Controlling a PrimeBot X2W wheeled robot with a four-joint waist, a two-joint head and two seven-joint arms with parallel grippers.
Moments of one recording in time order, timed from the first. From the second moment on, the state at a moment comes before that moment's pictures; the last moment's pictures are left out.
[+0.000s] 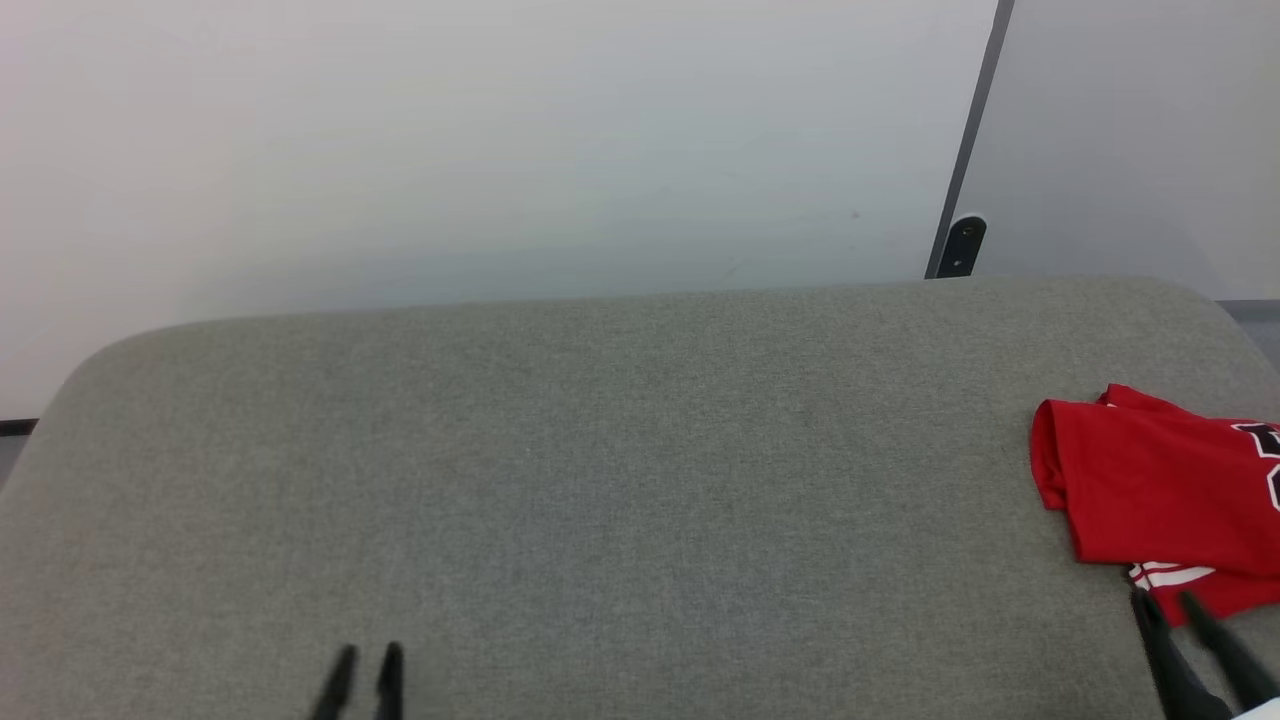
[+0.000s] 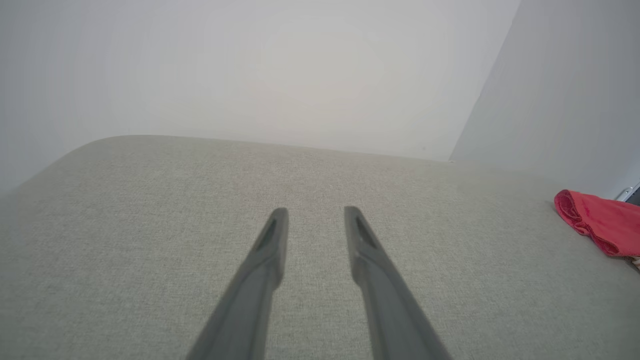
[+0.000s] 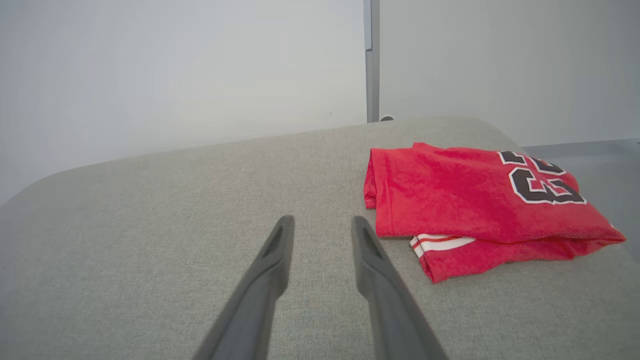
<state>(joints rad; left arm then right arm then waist) 0.27 0.24 -0.14 -0.11 -0.38 0.08 -0.18 0.20 -0.22 -0.12 -0.18 0.41 0.13 0.21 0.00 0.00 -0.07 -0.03</state>
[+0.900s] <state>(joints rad) 0.18 0.19 -0.10 0.02 -0.76 0.03 -0.11 0.13 -0.16 -0.12 -0.03 0.76 0.13 0.19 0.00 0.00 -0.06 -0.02</state>
